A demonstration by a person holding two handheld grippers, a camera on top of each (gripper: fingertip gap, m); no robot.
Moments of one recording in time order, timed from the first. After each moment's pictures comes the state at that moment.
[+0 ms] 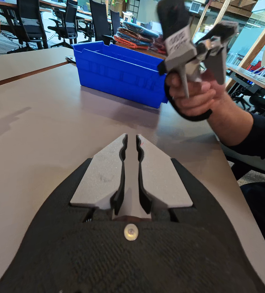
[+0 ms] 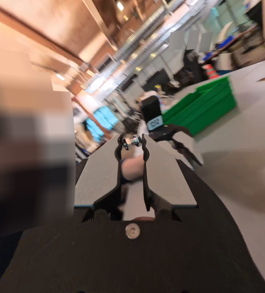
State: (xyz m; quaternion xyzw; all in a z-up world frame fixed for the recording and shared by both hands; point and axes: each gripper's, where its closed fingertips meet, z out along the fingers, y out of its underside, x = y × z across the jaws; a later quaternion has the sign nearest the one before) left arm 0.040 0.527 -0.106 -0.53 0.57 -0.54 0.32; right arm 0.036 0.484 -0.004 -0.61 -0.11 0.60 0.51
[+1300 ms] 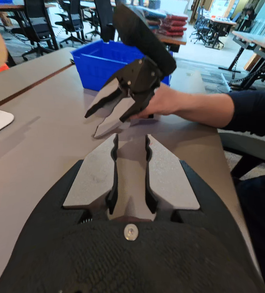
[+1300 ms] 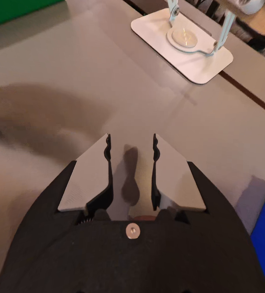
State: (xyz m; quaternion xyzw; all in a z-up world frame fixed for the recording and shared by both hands) left arm 0.030 0.512 -0.081 -0.53 0.60 -0.49 0.35; right arm 0.123 0.580 -0.151 -0.87 -0.18 0.00 0.45
